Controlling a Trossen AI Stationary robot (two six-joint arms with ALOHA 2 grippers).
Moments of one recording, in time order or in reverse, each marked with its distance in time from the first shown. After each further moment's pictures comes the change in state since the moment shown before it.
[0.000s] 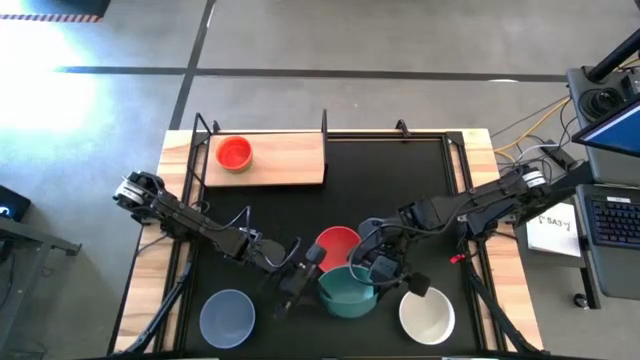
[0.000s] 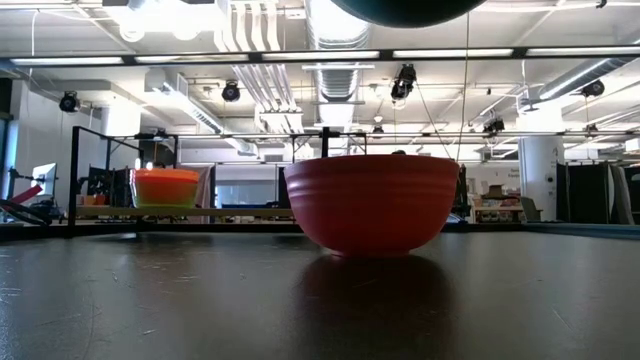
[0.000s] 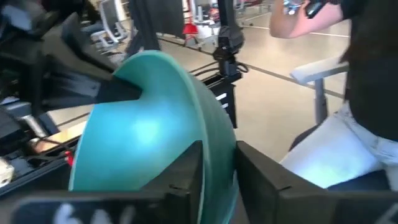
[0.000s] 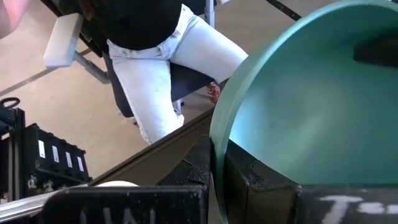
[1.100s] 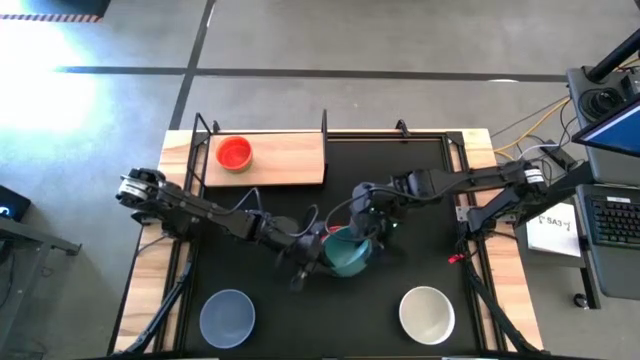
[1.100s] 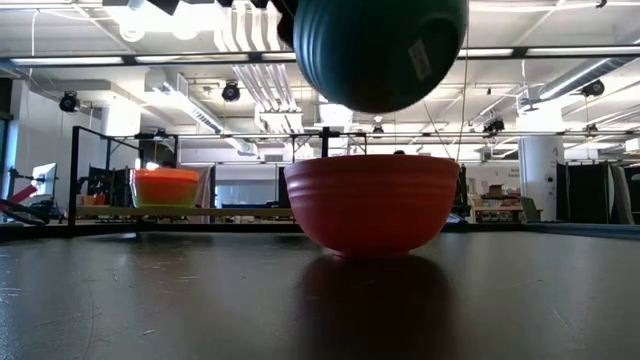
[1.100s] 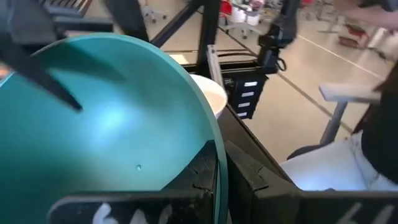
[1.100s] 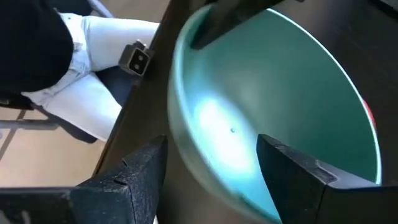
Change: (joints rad) left arm 0.160 -0.001 -0.001 -0.098 0.044 -0.288; right arm -0.187 0.001 0.104 -0.246 0.234 0.335
